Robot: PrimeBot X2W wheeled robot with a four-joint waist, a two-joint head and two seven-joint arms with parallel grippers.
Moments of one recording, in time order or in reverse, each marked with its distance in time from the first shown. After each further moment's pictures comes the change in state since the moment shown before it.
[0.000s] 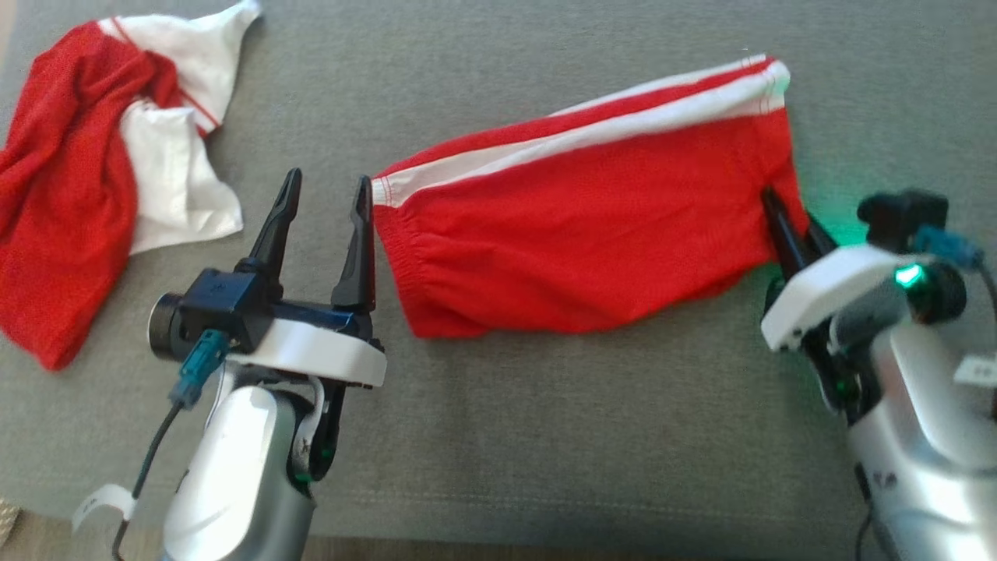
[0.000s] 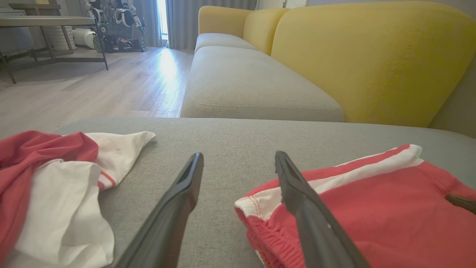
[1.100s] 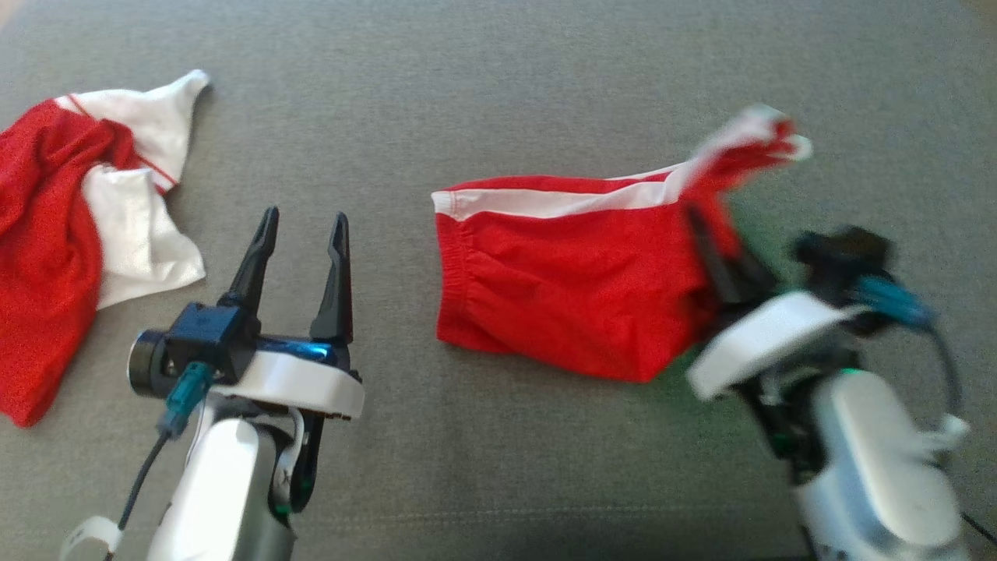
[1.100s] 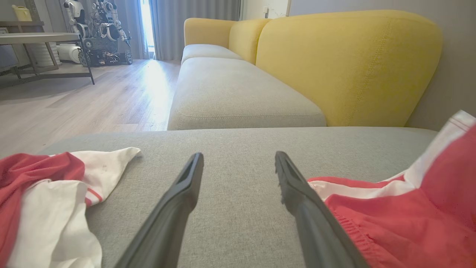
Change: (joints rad) left arm 0.068 0.032 0.028 -0.008 0.014 0.007 0.000; right arm 0.193 0.090 0.036 -0.404 -0.102 0.000 0.054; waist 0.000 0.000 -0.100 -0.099
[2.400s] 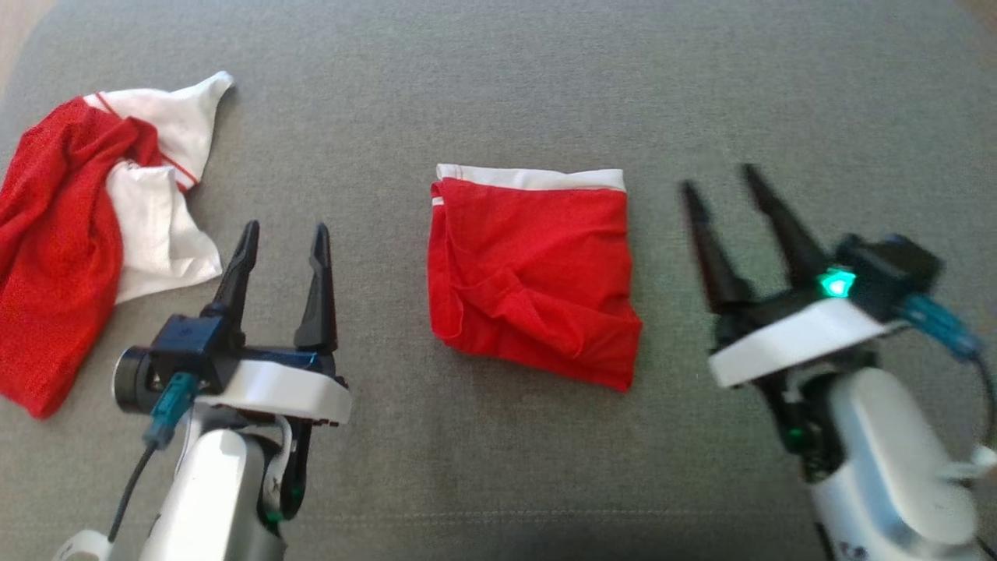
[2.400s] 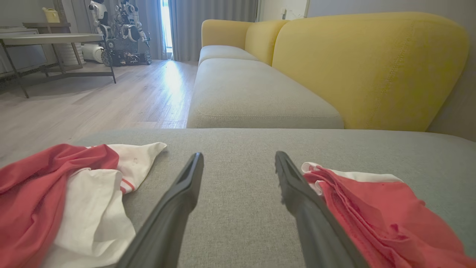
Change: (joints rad) left arm 0.031 0.003 0.017 -0.008 -0.008 0.021 0.000; right arm -0.051 -0.007 0.088 0.031 0.091 0.000 -0.184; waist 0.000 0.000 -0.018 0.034
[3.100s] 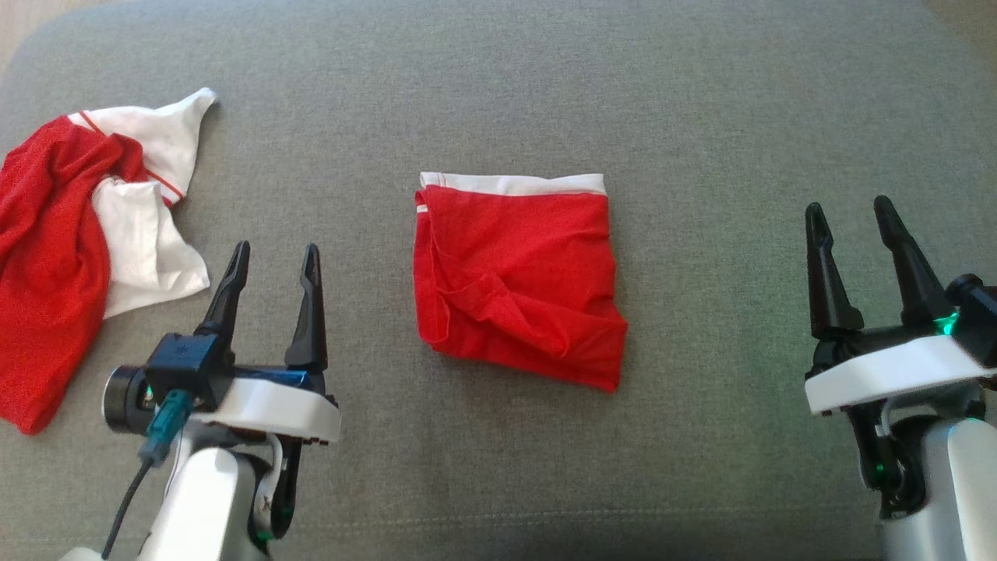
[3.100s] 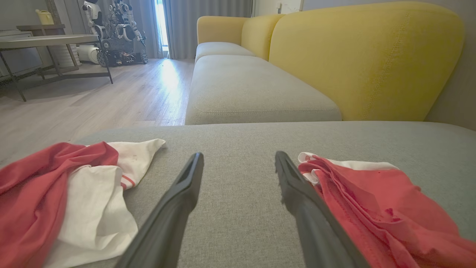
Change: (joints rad) left arm 0.040 0.031 0.003 -0.012 0.003 0.017 0.003; right arm 0.184 0.011 -0.305 -0.156 -0.137 0.000 0.066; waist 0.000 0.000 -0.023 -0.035
